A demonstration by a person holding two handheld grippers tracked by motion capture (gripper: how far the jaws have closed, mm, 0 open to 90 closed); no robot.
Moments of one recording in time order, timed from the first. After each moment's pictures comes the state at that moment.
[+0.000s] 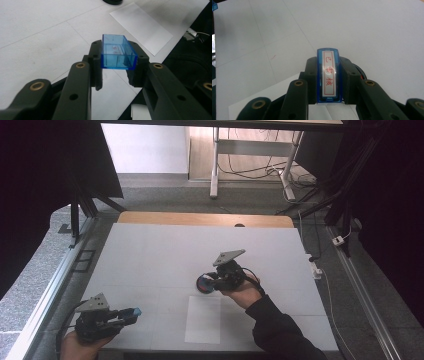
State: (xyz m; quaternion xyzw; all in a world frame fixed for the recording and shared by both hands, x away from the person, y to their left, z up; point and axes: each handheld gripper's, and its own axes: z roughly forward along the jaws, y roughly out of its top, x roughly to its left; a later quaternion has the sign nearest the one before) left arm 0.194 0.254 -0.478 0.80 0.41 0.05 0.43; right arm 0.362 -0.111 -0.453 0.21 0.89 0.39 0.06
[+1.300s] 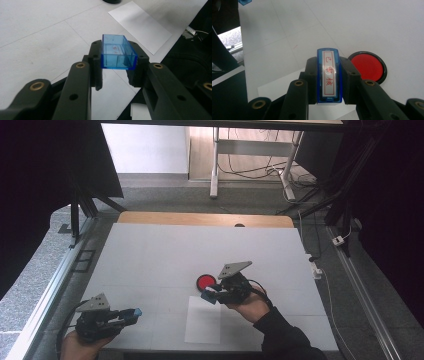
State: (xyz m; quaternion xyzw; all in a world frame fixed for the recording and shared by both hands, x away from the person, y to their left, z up) left arm 0.195 0.254 -0.479 0.81 0.41 0.05 0.43; right arm 0.324 -0.126 -0.450 0.19 0.90 0.40 0.04
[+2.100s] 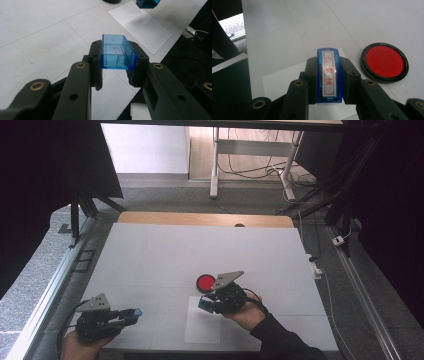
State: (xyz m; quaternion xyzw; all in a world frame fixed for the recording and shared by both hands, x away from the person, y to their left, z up) left arm 0.195 0.253 -0.479 0.81 0.41 0.05 0.42; right arm 0.308 -0.115 -0.468 0.16 0.91 0.37 0.04
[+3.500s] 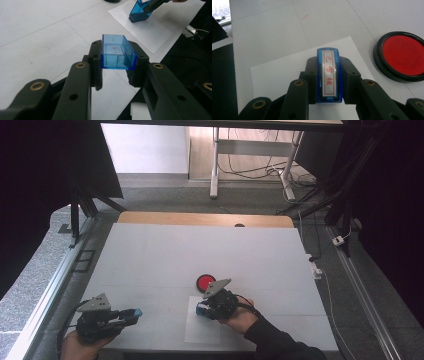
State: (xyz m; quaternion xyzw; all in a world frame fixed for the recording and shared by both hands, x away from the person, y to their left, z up) left arm 0.195 0.252 -0.479 0.81 0.41 0.05 0.42; right arm 0.303 -0.098 -0.495 0.14 0.94 0.32 0.05
